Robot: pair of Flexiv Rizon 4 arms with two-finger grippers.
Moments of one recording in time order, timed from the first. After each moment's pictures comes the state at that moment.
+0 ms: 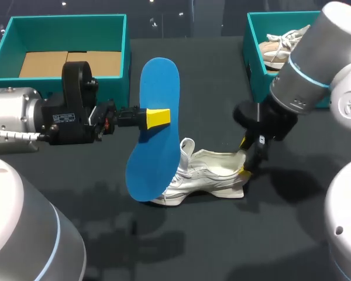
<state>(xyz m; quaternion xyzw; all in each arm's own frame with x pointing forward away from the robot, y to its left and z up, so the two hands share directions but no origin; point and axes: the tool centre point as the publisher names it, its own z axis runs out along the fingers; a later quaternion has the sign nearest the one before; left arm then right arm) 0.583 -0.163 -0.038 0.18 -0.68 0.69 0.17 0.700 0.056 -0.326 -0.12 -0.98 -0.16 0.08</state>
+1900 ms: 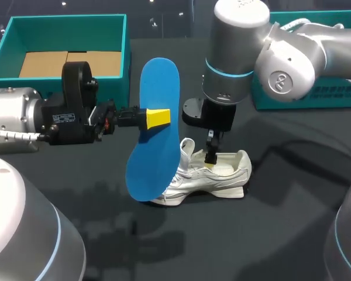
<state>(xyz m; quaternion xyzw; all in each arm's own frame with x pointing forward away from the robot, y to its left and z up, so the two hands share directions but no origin) 0.583 -0.163 -0.039 0.18 -0.68 0.69 0.17 0.745 0.127 -0.361 -0.10 -0.99 -0.04 0.06</state>
